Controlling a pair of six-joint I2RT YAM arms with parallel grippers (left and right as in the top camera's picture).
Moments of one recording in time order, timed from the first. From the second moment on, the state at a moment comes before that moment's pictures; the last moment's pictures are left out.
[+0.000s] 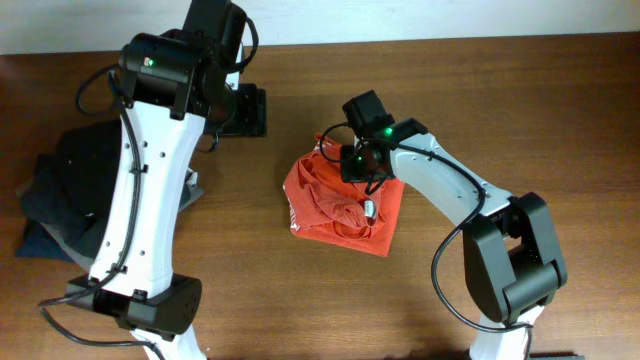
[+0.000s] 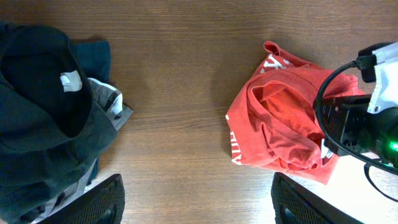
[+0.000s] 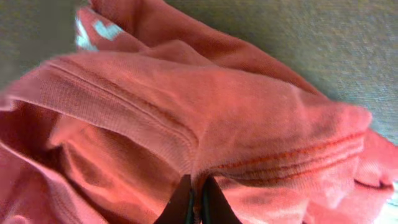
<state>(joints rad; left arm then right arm) -0.31 1.93 2.40 -1.69 -0.08 -0.28 0.43 1.96 1.45 -0.74 -0.06 0.42</state>
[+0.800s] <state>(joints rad) -0.33 1.93 2.40 -1.69 -0.03 -0.23 0.16 1.80 1.45 -0.92 0.03 0.37</state>
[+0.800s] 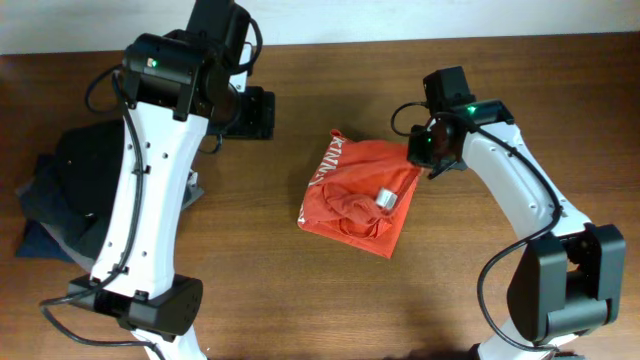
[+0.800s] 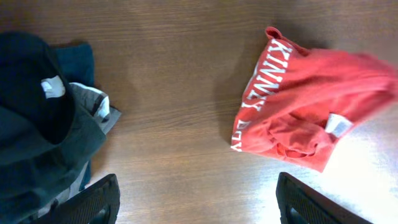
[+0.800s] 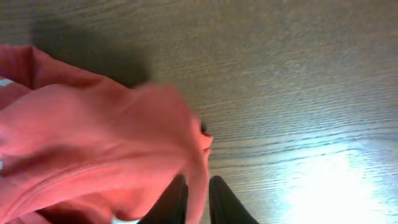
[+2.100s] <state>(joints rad) -0.34 1.93 2.40 -1.69 -0.03 -0.20 0.38 1.79 1.25 -1.06 -0.24 0.06</state>
